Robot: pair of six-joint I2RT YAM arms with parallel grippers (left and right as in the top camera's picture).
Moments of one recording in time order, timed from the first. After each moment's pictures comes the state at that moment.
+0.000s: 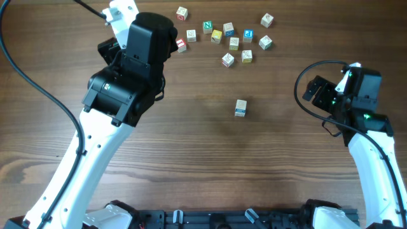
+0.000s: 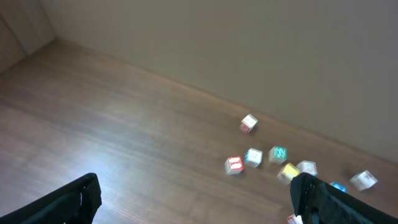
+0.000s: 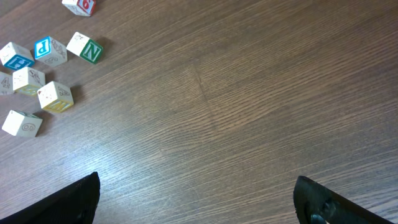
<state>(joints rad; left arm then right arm) -0.48 1.43 1.60 -0.81 -0.67 -0.58 -0.17 1.25 0.85 -0.47 -0.04 0.31</state>
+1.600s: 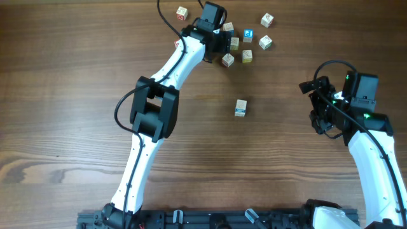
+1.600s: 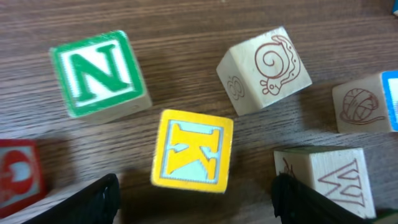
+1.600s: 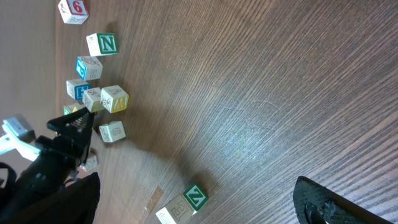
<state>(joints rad) -0.44 2.63 2.29 -0.60 0.00 -0.25 -0.17 1.26 0.85 -0.59 -0.29 0.99</state>
